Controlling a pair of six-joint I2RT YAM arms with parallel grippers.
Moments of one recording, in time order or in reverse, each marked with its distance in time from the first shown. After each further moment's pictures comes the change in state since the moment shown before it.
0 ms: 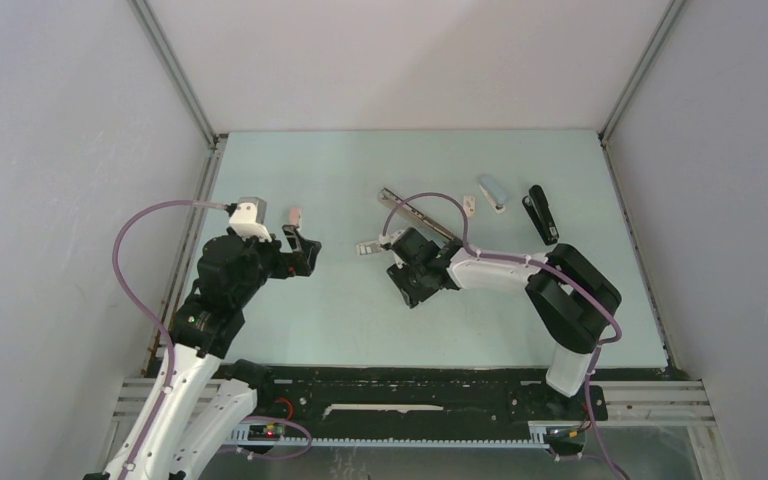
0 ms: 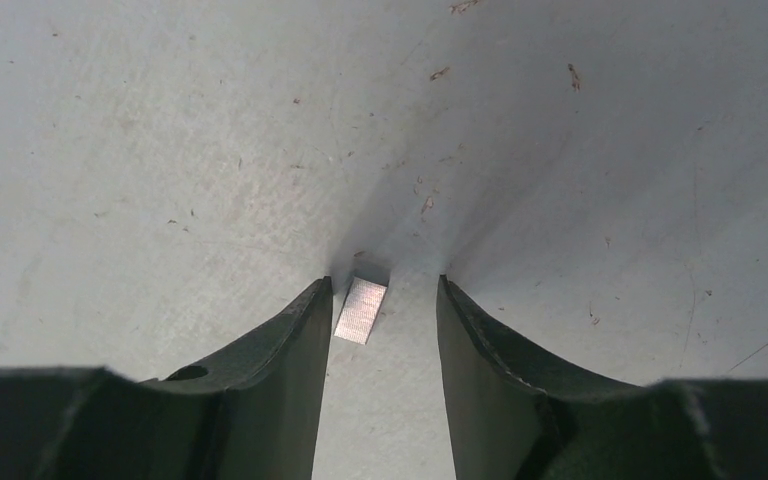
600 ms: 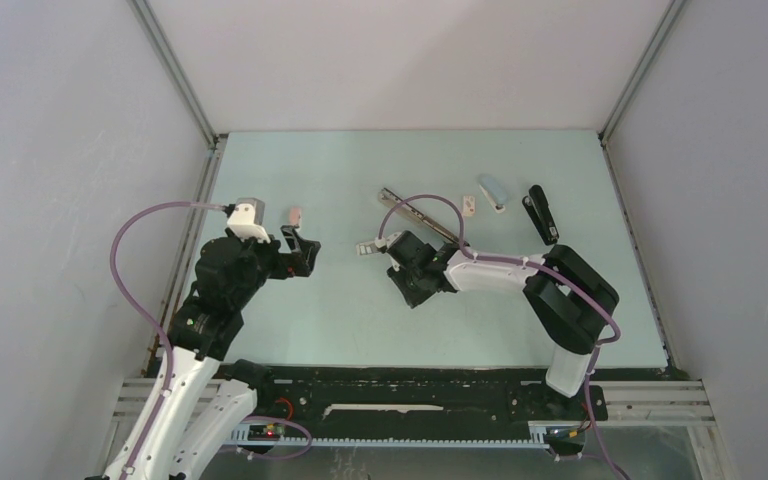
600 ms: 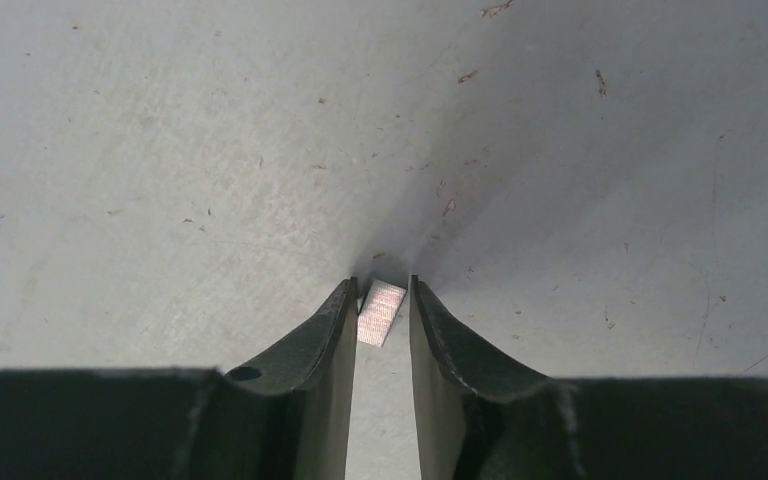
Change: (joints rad) left arm 0.000 -0.011 0.000 0.000 0.000 0.000; right arm 0.028 0.006 0.004 0.001 0.023 -0.009
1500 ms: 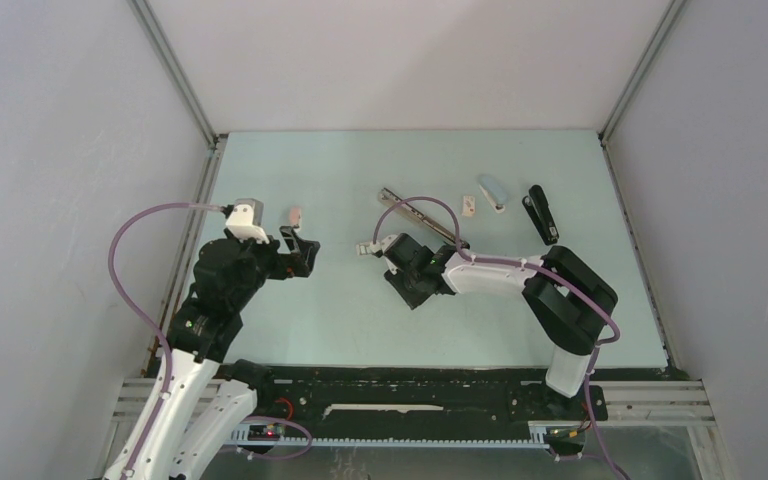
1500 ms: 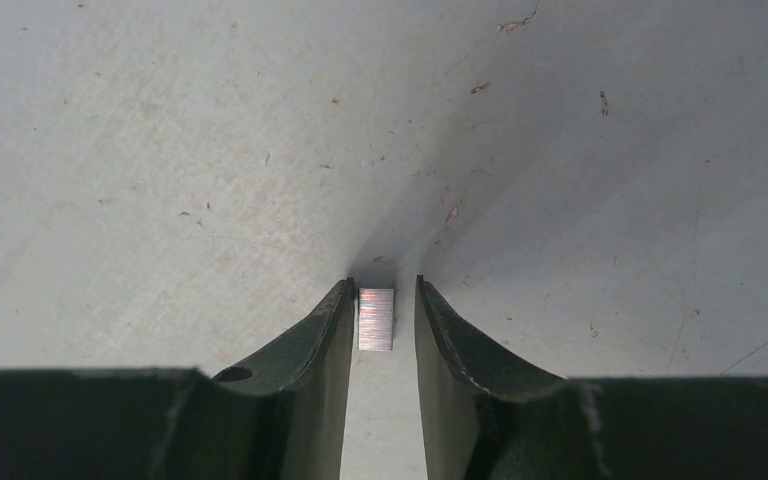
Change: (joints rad) left arm 0.000 -0.007 0.000 0.000 0.000 0.000; right arm 0.021 0.002 0.003 0.003 0.027 -0.075
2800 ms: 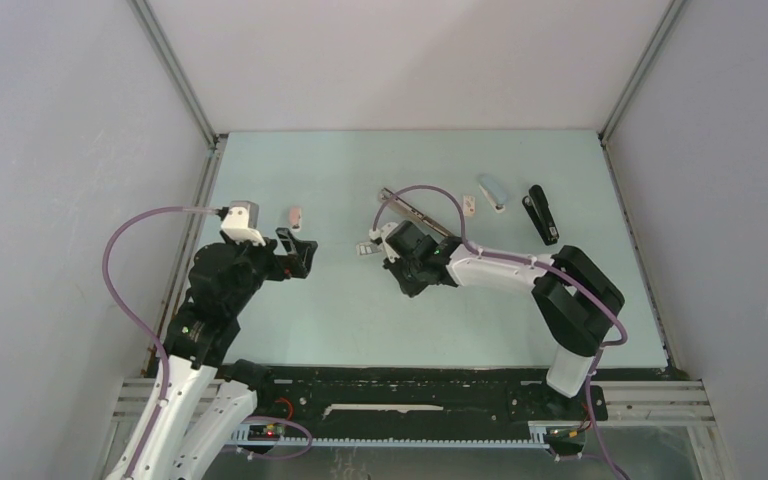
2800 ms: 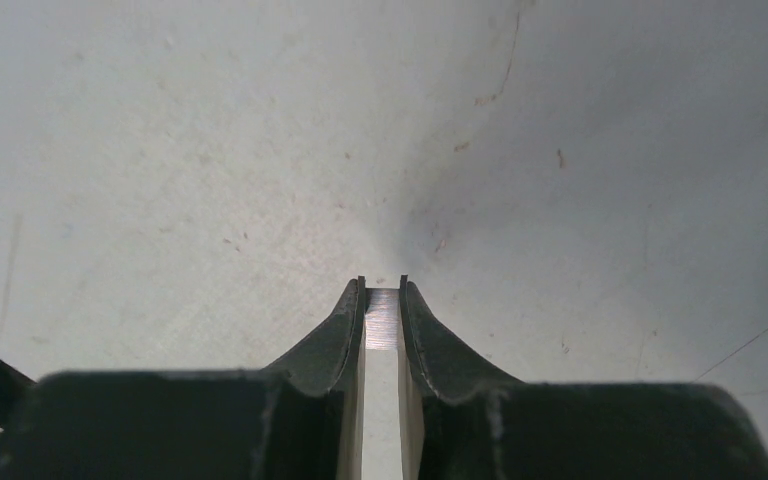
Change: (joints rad) left arm 0.002 -0.032 0.000 0.000 -0.006 0.000; right arm -0.041 -0.029 0.034 -0.003 -0.042 -0.010
